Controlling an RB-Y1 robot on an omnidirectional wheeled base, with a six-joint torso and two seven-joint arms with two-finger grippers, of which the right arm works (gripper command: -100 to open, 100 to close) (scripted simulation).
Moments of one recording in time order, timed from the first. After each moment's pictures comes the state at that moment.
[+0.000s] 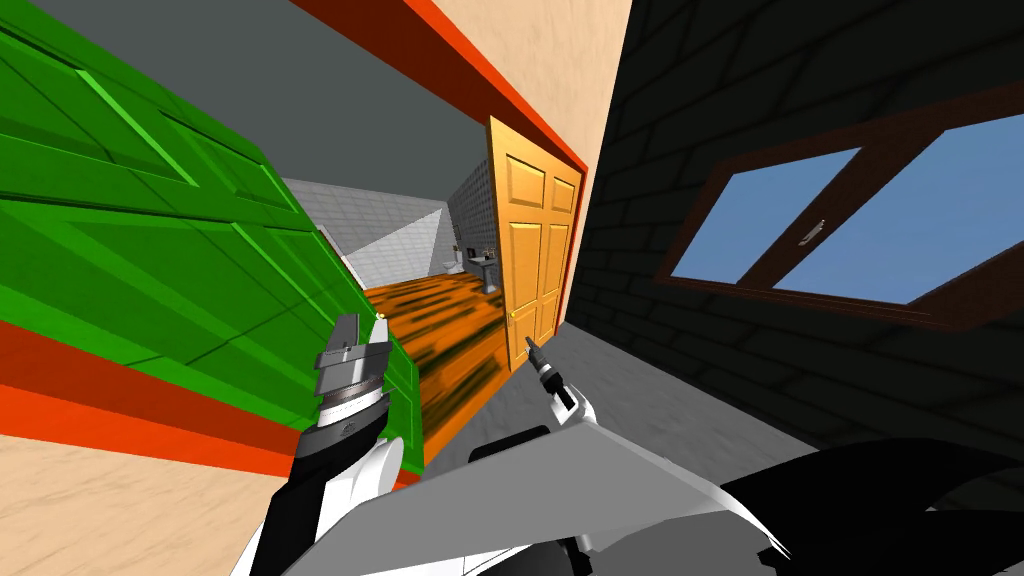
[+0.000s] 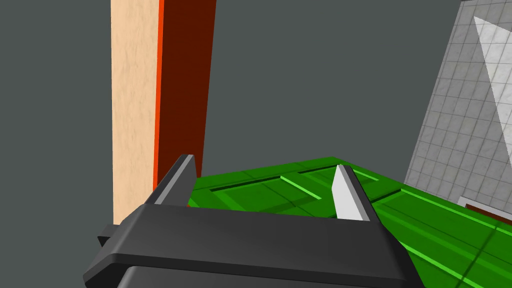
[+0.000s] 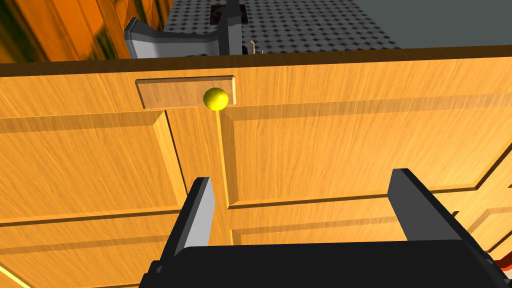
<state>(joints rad) -0.03 -0.11 0.12 -0.95 0.21 -0.76 -0.22</state>
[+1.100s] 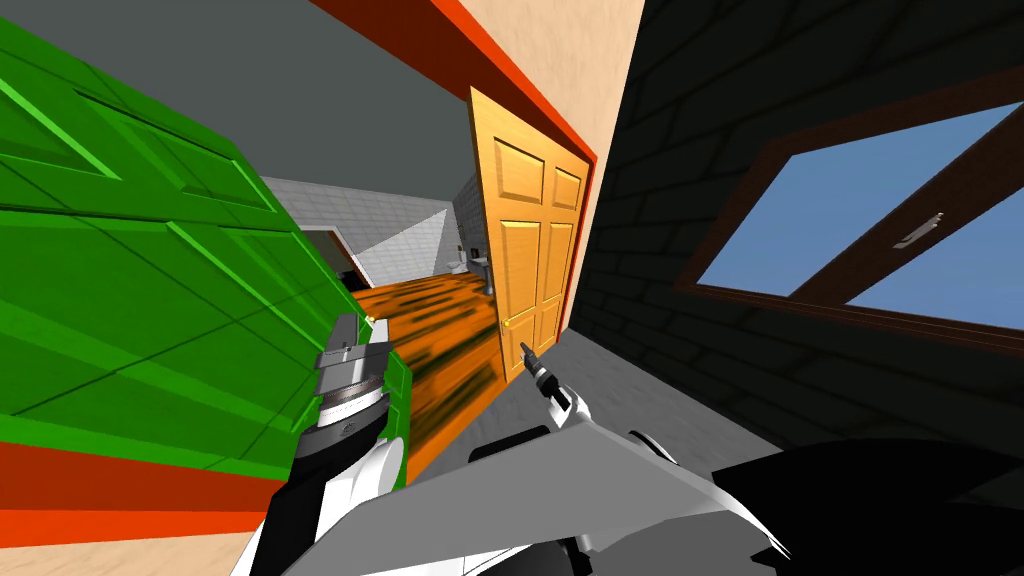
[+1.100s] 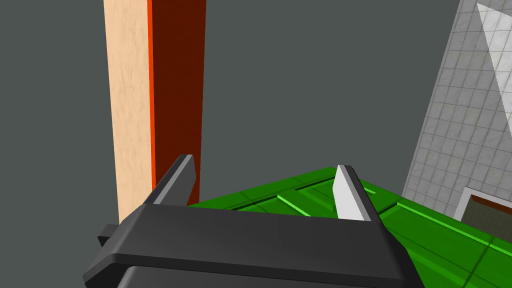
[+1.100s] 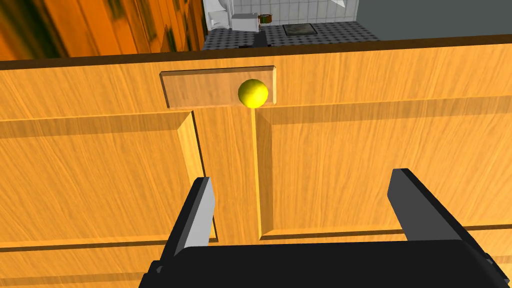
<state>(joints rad) -0.14 -0.09 0.14 -0.71 0.27 -0.83 -0.28</state>
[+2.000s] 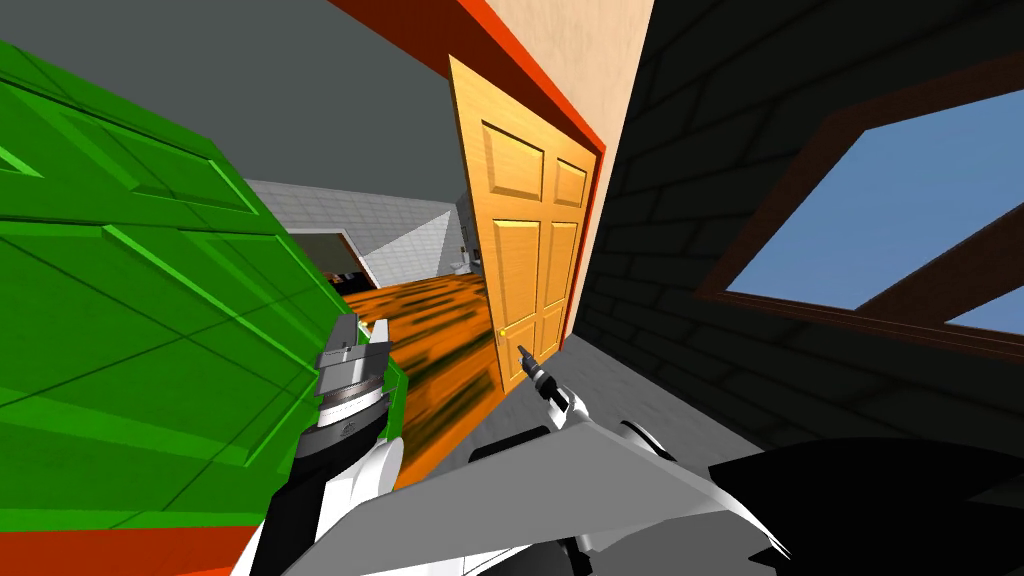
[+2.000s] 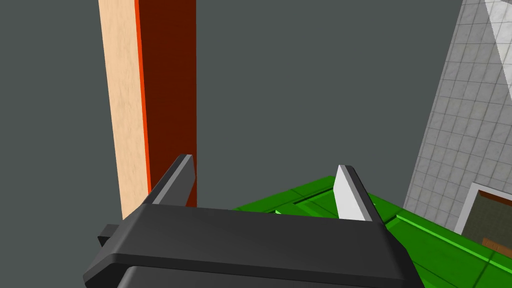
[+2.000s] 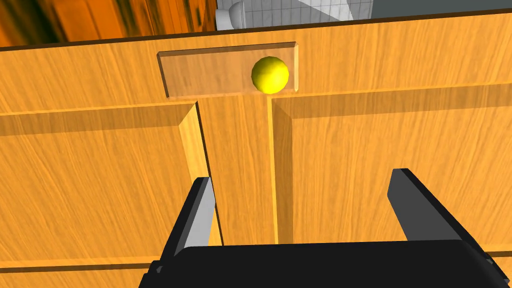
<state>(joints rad) -0.20 -0.08 0.15 -0.59 0.30 -0.86 -0.31</state>
